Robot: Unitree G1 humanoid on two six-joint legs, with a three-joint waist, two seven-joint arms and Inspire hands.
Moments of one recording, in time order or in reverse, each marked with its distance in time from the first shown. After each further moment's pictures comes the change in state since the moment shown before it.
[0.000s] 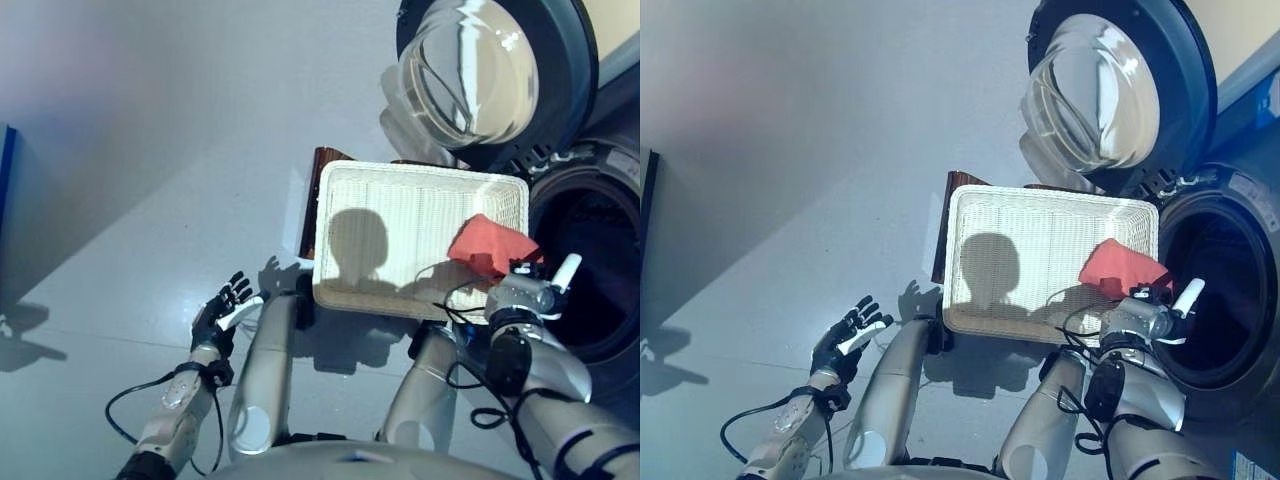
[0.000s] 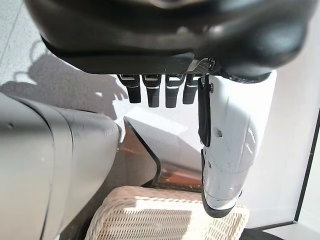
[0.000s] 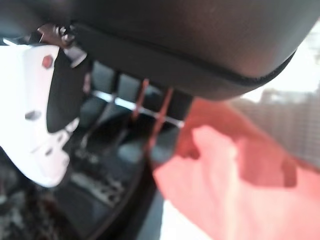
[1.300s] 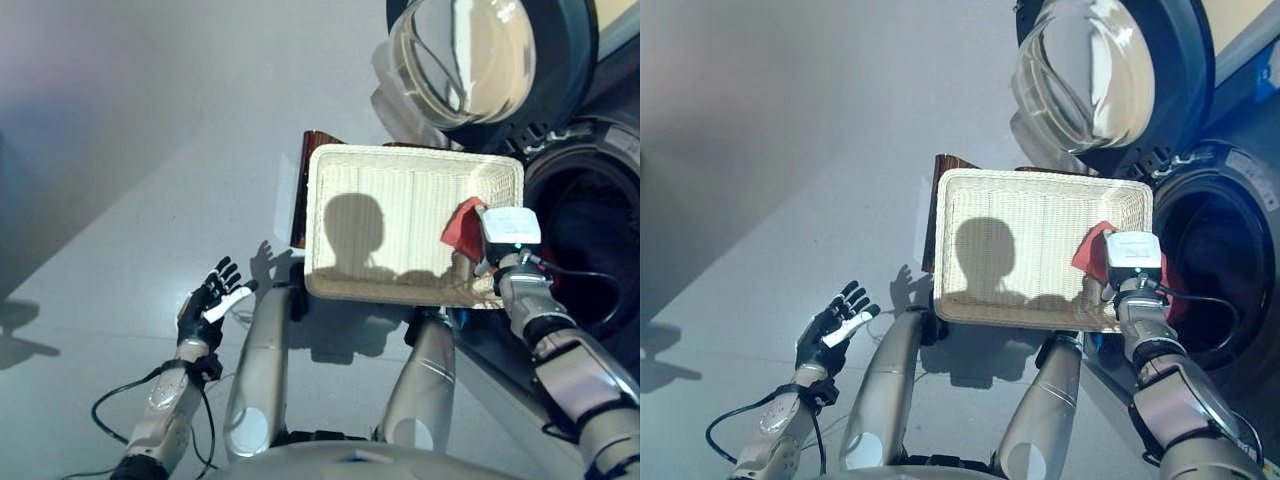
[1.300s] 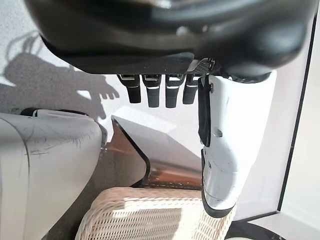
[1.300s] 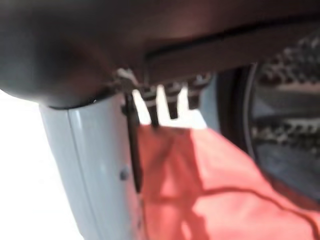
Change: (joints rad) left arm 0.025 0.004 0.084 -0.049 0.037 -0.065 -0.042; right arm 0.027 -0.251 0.990 0.015 -1.992 0.552 -0.044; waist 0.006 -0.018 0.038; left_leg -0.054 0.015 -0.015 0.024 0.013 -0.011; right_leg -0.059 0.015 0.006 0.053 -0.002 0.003
